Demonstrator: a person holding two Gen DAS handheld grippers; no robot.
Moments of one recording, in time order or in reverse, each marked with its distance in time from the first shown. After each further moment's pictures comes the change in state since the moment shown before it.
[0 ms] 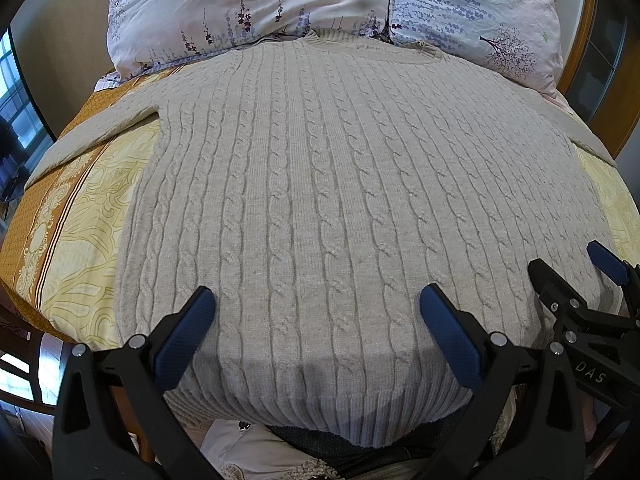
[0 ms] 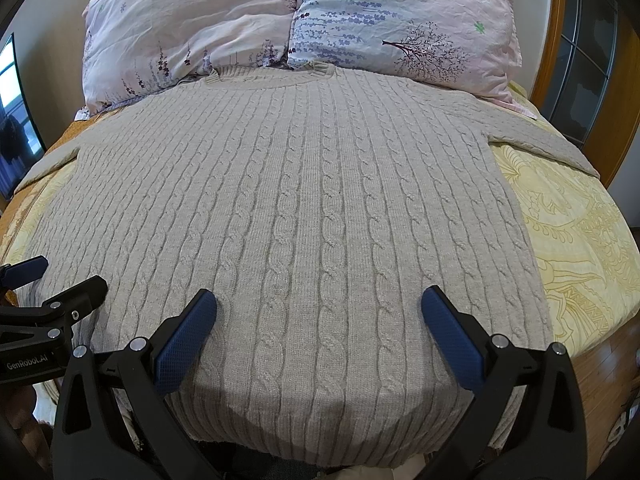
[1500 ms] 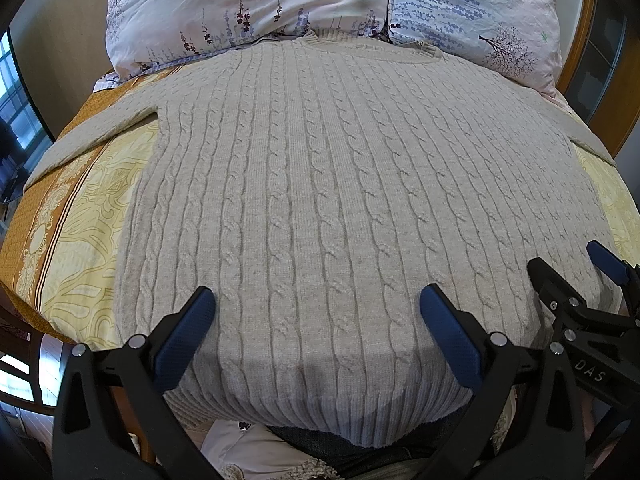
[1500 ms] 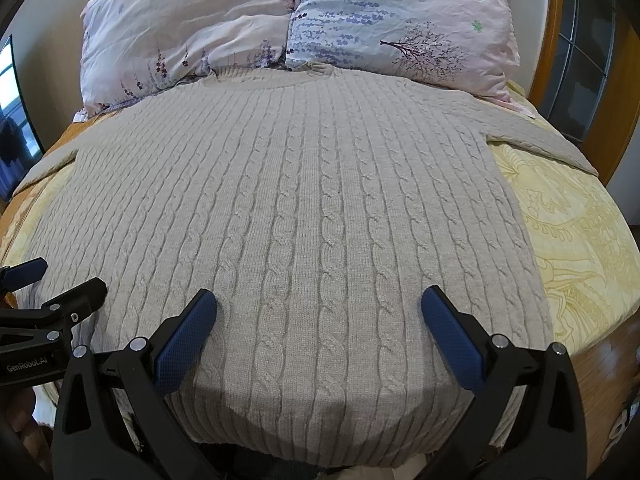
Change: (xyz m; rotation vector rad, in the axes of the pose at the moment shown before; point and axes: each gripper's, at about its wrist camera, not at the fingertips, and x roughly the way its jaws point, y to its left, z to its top) left arm 0.000 0.000 0.000 0.000 0.000 0.000; right arm 0.003 -0.002 0.001 0.004 -0.003 0.000
